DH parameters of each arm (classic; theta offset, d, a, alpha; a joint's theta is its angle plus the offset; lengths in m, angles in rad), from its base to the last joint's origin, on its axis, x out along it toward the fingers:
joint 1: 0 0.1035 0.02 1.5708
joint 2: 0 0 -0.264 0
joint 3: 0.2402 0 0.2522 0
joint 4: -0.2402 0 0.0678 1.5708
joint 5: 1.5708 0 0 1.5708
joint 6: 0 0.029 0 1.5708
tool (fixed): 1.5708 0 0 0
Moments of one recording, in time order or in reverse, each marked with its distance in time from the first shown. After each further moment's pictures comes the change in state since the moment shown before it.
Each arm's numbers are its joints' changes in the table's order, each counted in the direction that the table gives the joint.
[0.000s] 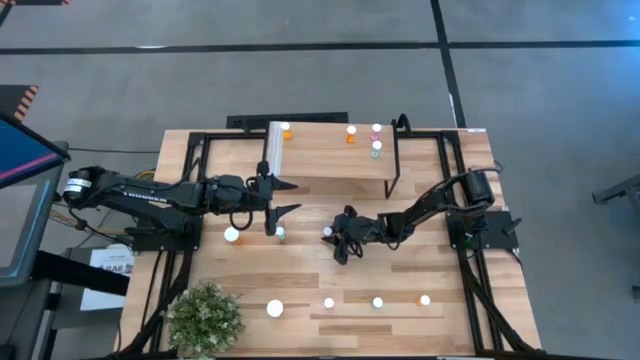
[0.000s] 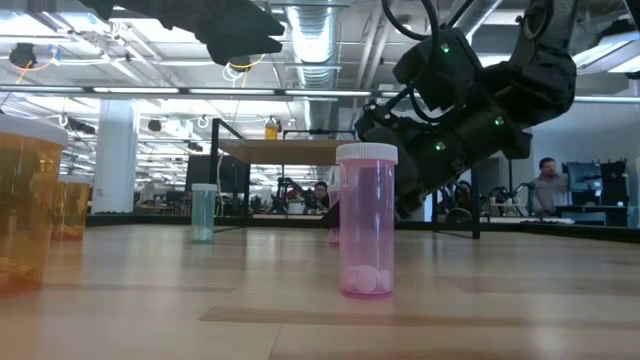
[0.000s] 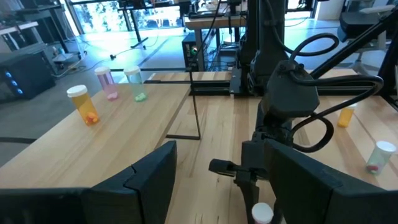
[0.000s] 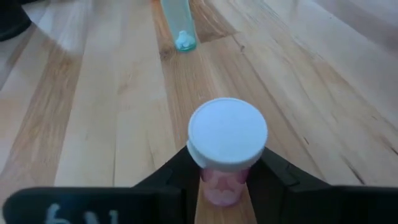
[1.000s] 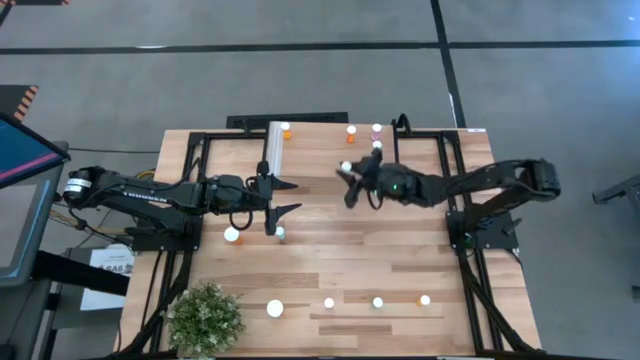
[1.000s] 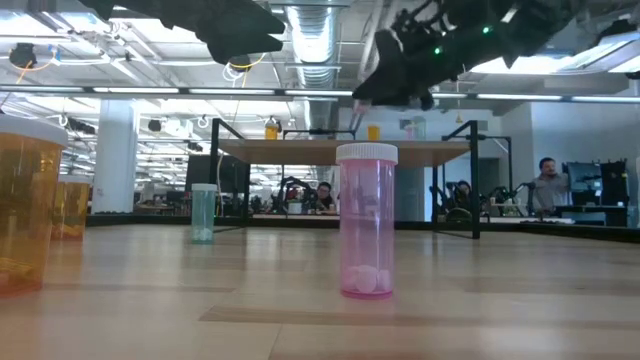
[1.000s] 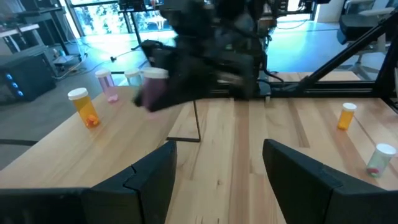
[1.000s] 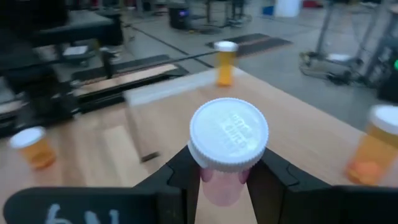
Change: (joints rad) left arm 0.000 0.000 0.000 0.009 0.000 0.003; right arm -0.251 0.546 -0.001 -0.235 0.204 -0.223
